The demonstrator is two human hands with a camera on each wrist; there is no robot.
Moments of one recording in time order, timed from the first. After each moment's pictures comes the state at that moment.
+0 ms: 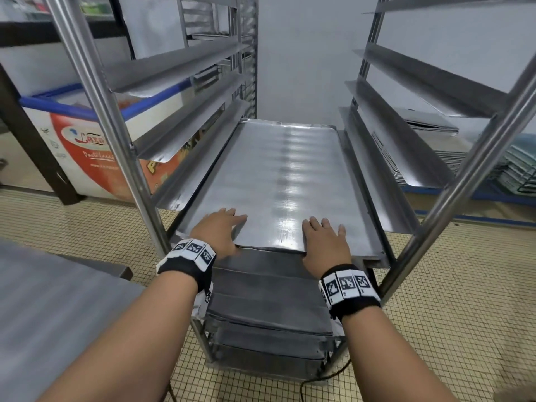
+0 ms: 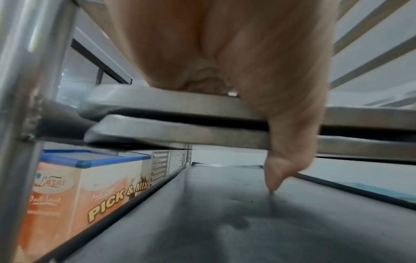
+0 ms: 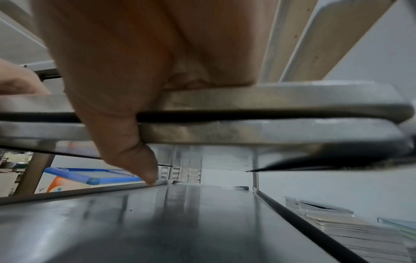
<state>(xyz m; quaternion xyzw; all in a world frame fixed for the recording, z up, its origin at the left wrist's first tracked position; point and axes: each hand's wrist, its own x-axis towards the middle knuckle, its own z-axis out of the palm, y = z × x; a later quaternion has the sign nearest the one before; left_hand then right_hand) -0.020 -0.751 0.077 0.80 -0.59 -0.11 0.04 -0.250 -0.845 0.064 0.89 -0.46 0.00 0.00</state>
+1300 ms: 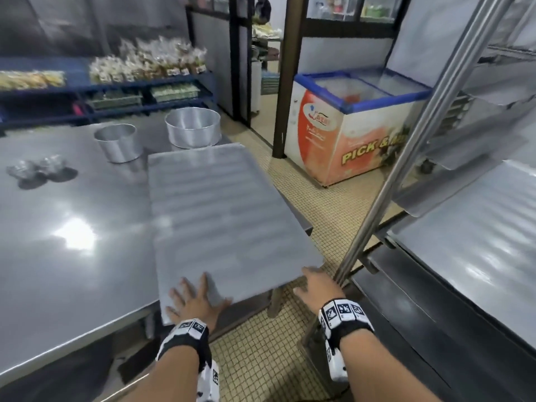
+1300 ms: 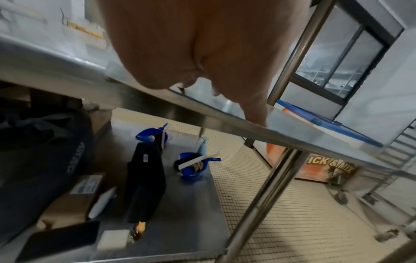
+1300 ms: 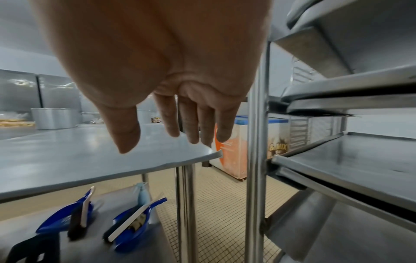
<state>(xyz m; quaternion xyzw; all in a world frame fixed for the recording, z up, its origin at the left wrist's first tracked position) -0.010 -0.353 -0.104 0.96 0.13 -0.20 0.17 -0.031 -0.628 -0.044 0.97 -0.11 -0.14 -0.17</state>
